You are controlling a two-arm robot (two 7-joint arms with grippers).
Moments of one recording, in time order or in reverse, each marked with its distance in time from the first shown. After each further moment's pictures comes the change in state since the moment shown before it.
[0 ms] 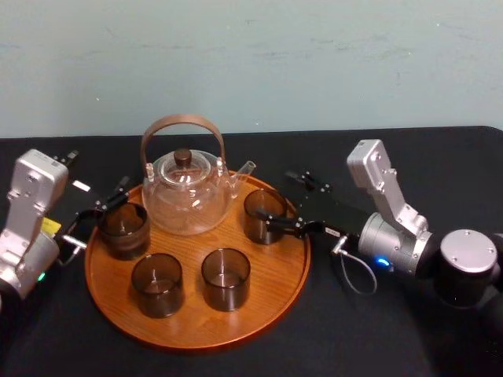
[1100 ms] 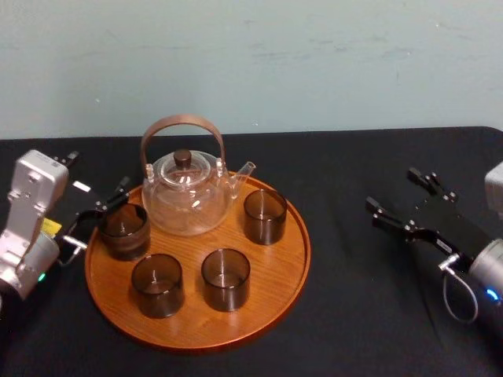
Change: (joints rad) left arm 0.000 0.000 0.000 0.000 0.000 0.000 0.000; right arm -0.381 0.185 0.276 -0.396 0.046 0.013 -0.219
